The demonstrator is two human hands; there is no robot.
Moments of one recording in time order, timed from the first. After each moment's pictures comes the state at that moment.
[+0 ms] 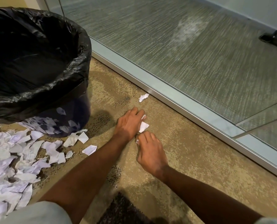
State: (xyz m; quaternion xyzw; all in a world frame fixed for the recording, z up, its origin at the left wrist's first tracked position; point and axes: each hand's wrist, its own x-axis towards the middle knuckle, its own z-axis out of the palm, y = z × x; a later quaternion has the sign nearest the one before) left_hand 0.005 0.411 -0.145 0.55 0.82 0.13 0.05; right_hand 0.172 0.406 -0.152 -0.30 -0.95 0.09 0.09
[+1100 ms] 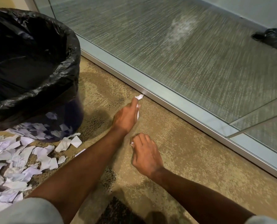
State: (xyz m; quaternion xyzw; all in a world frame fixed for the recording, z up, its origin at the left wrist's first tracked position) left_hand -0.006 0.439 -0.134 0.50 0.82 0.26 0.10; right_hand 0.173 0.407 -0.148 -0.29 -0.95 0.11 0.09
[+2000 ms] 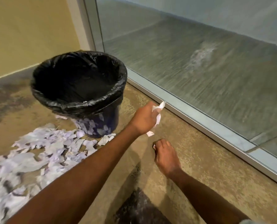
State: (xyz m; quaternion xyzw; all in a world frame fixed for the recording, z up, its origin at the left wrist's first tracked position) left_hand 0.012 0.346 0.031 0.41 0.78 0.41 0.23; right_hand 0.171 0.406 -0.146 -0.29 -0.94 0.12 0.09
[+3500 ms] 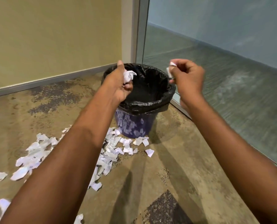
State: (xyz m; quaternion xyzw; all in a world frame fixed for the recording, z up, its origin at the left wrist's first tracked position) left_hand -0.137 0.182 0.167 -0.01 0.52 0.81 0.29; right_hand -0.016 0.344 0.166 -0.22 -0.67 0.56 0.44
